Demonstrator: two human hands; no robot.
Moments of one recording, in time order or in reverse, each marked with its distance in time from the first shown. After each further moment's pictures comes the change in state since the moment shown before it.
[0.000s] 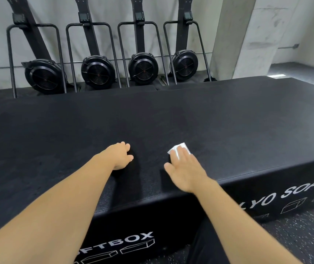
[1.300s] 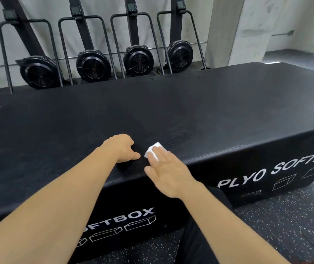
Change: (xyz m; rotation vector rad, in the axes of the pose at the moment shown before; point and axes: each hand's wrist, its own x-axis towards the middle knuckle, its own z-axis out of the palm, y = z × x) left_hand -0.063 0.019 0.010 -0.082 0.082 0.005; right_hand -0.067 -0.033 0.030 -0.063 0.059 -0.292
